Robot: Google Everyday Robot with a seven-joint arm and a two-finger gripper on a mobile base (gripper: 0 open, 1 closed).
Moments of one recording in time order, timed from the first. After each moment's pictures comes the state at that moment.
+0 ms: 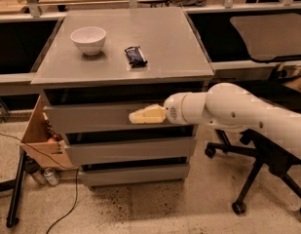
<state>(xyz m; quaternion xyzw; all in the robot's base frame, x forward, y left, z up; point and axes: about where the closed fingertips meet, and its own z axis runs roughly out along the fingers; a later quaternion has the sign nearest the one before) 0.611 -0.014 0.767 -0.27 0.82 0.28 0.42</state>
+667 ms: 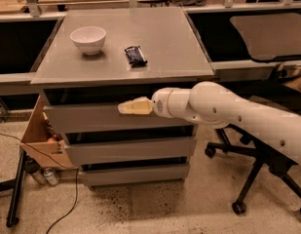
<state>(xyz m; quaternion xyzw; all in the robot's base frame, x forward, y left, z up) 0.650 0.018 0.770 -0.25 0.81 0.29 0.45</state>
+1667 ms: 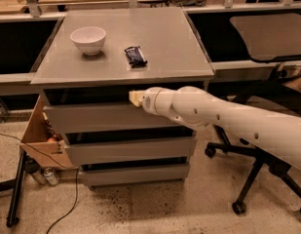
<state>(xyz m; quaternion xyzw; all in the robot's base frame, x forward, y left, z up) 0.691 0.044 0.754 -0.16 0.81 0.31 0.47</state>
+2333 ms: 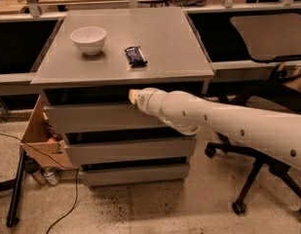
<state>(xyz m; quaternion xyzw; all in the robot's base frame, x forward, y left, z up) 0.712 0.047 0.747 -0.07 0.82 0.30 0.49</state>
